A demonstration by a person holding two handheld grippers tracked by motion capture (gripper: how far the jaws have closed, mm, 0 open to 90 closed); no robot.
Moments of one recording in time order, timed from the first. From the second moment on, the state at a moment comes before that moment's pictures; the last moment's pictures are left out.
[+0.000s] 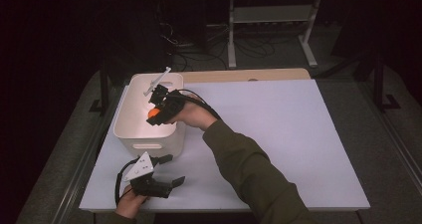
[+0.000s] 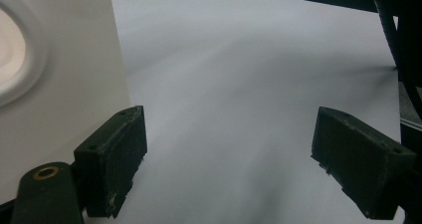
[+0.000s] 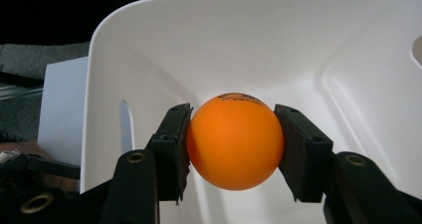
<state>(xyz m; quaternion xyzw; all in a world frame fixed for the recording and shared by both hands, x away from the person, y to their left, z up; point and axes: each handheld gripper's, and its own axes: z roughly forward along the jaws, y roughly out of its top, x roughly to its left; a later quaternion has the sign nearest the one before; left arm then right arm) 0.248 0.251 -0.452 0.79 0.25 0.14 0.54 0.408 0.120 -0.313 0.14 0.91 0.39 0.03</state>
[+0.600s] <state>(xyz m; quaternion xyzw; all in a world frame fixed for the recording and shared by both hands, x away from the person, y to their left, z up) 0.248 0.251 -0.451 0.79 0.25 0.14 0.54 0.407 0.134 -0.321 0.13 0.92 0.36 0.03</state>
